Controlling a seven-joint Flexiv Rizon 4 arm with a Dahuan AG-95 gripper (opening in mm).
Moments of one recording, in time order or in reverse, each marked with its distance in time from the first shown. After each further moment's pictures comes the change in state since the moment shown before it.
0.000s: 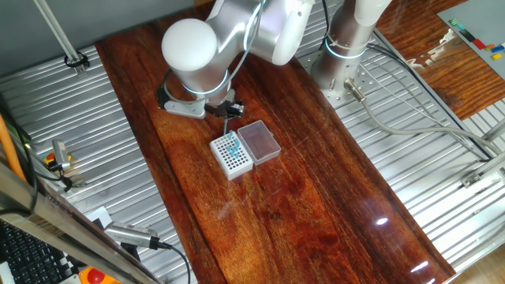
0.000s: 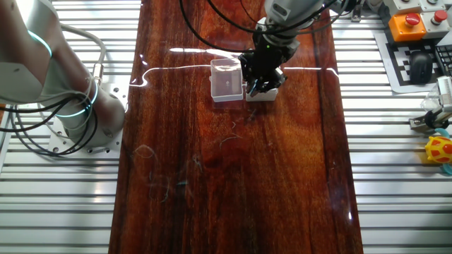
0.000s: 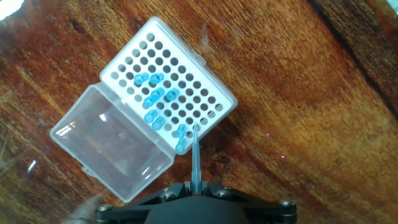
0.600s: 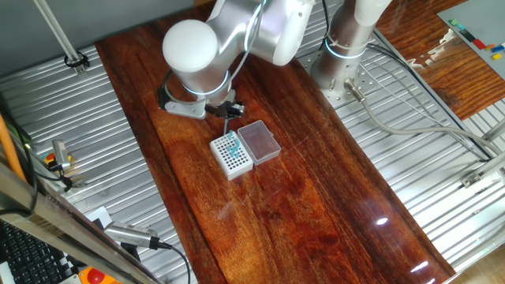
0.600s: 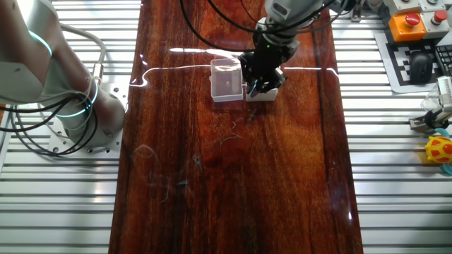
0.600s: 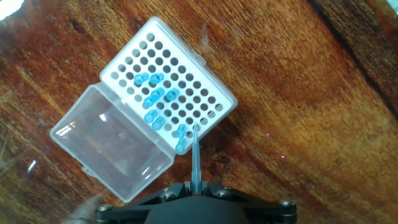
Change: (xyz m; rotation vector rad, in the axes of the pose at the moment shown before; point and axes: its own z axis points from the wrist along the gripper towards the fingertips) arm 0.000 0.000 0.002 0.012 0.019 -0.012
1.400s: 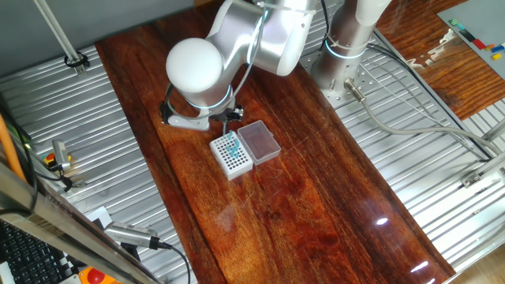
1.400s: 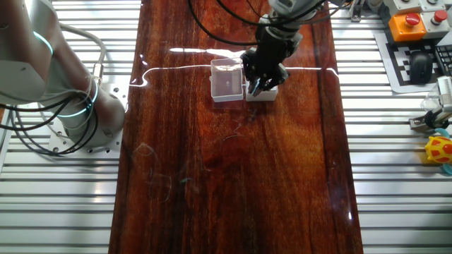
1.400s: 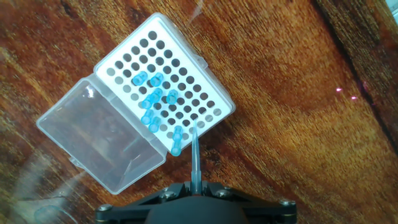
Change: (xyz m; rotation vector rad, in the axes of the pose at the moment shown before) arm -0.006 -0.003 -0.003 0.034 0.049 -0.048
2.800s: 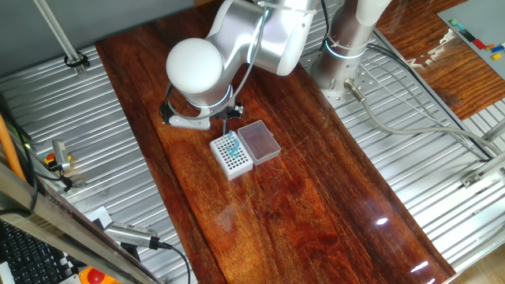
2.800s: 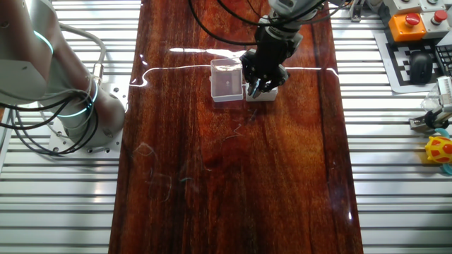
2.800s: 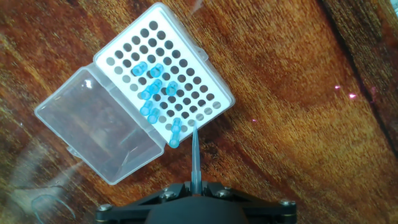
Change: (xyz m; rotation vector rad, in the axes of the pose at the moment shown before) arm 0.006 -0.002 0.000 0.006 0.021 -0.027
